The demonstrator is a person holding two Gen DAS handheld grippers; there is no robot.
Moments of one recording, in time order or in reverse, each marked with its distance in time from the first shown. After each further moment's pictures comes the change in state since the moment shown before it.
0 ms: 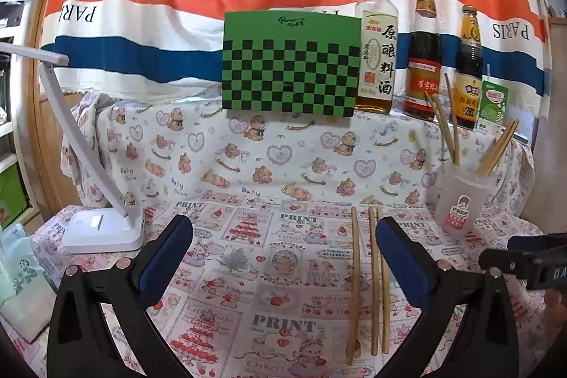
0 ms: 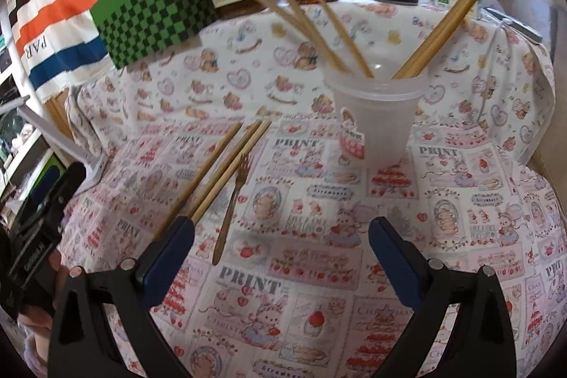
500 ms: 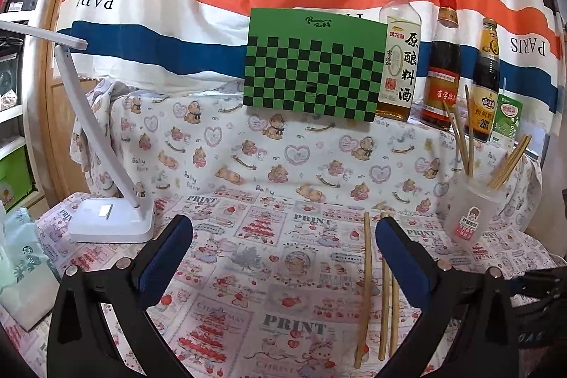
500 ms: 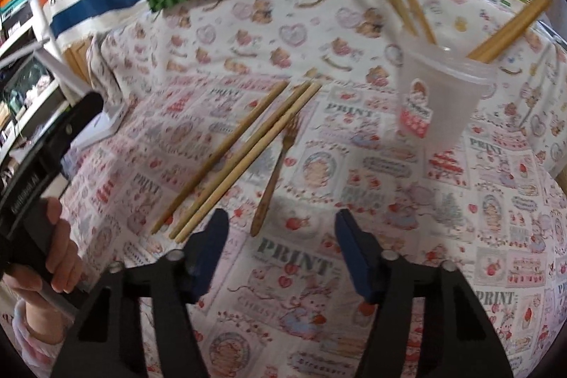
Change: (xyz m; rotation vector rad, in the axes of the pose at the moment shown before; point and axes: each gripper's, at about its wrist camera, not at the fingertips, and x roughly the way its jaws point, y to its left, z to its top) left arm 0.002 0.012 0.000 -0.060 -0.002 0.038; right arm 0.024 0.039 -0.014 -0.139 0.121 0.070
